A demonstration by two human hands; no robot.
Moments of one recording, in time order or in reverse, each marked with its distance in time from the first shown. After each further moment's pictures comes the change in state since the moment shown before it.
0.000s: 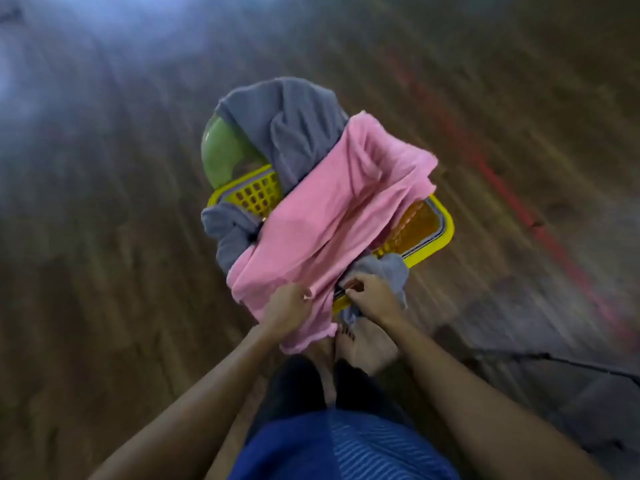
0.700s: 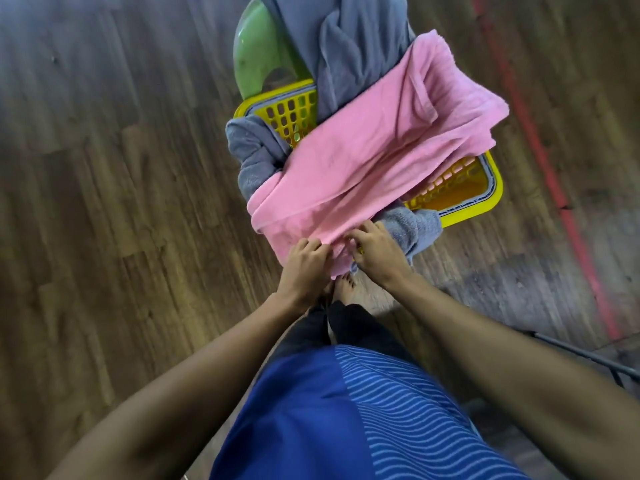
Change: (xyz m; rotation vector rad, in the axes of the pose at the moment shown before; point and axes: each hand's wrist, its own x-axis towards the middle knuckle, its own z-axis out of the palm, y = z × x) left_hand -0.027 -0.030 0.049 0.027 0.337 0.208; right_hand 0.007 0.000 0.038 -0.453 -0.040 -0.432
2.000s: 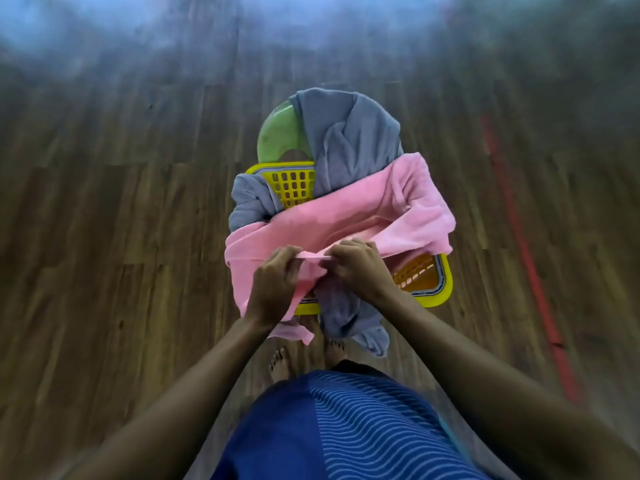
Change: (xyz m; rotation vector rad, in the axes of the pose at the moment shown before) left_hand 0.030 0.104 -0.040 -0.305 0.569 -0.196; right_hand 0.043 0.037 -0.124 -0.038 0.003 -0.382
